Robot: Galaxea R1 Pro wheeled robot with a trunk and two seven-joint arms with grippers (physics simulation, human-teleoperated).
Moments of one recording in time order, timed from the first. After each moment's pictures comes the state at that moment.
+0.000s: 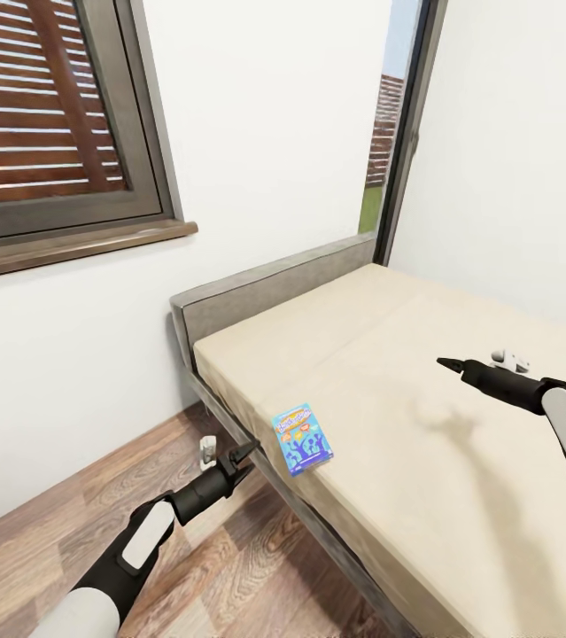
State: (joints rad) left arm -0.54 0.00 -0.09 -0.70 0.98 0.54 -0.69; right arm -0.77 -0.45 -0.12 -1.10 -0.70 0.77 0.23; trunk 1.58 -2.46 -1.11
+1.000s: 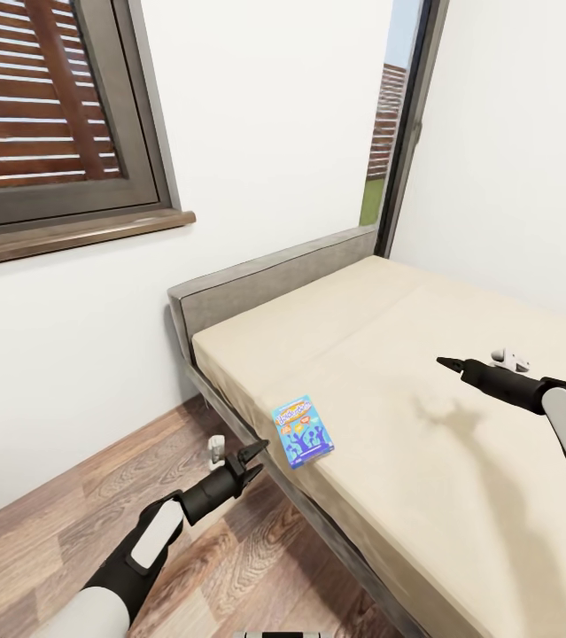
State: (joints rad) left arm -0.54 -0.03 -0.09 -0.70 0.98 0.55 -0.69; right arm -0.76 -0.45 -0.12 -1.11 -0.70 0.77 0.23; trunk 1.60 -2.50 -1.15
